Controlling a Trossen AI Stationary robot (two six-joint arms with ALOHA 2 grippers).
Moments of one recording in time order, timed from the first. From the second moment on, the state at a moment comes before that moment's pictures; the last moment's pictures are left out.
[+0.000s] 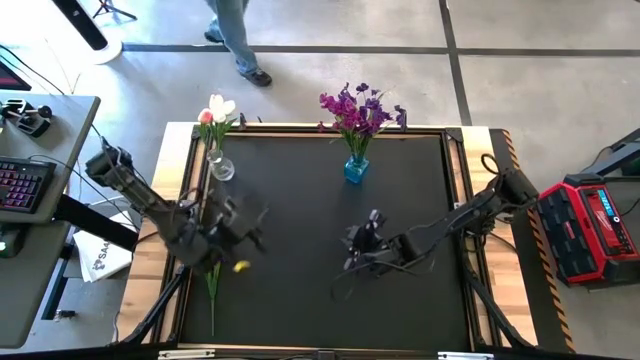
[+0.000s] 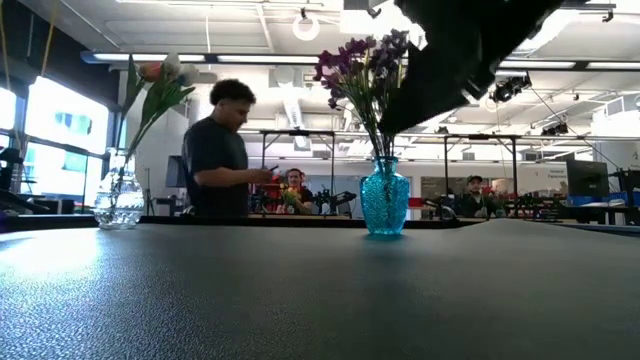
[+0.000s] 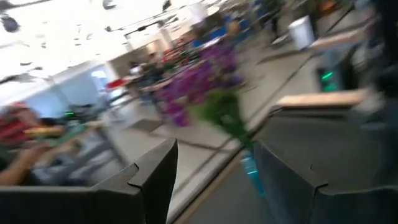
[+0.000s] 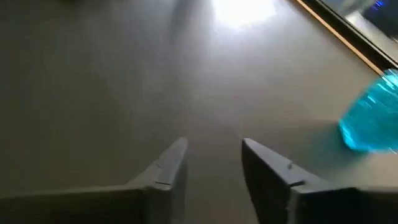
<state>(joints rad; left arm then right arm) -0.70 1.28 0.93 0.40 -1.55 0.47 0.44 1.68 1.06 -0.38 0.75 0.62</state>
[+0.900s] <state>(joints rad) -0.85 1.32 0.98 -1.10 -0.24 -1.77 0.44 1.75 1.06 -0.39 0.71 0.65</state>
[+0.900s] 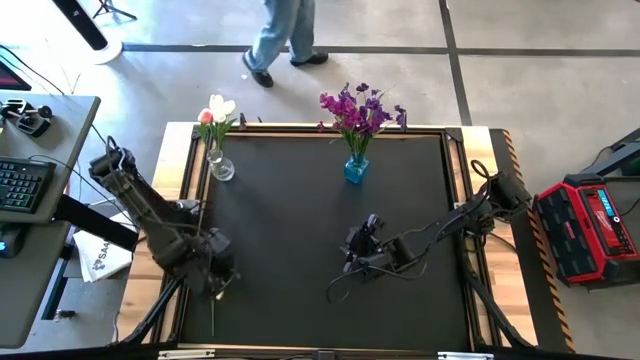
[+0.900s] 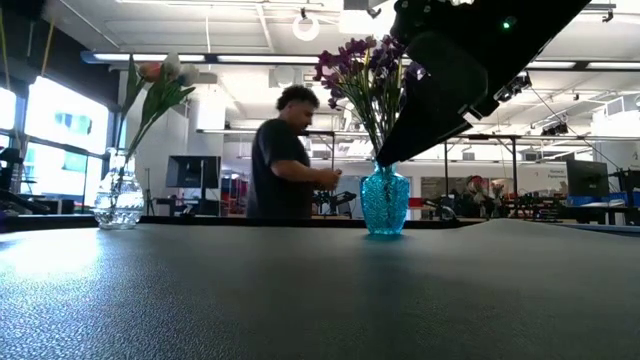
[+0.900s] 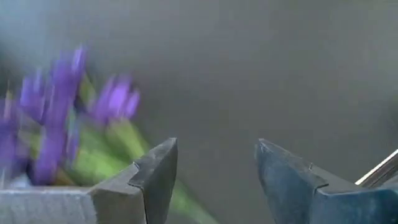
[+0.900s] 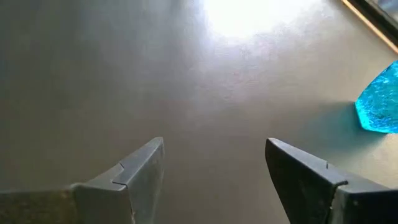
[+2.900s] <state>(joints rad) -0.51 1.37 0.78 -0.06 -0.73 -0.56 0.38 1.75 0.69 0.73 0.35 0.27</state>
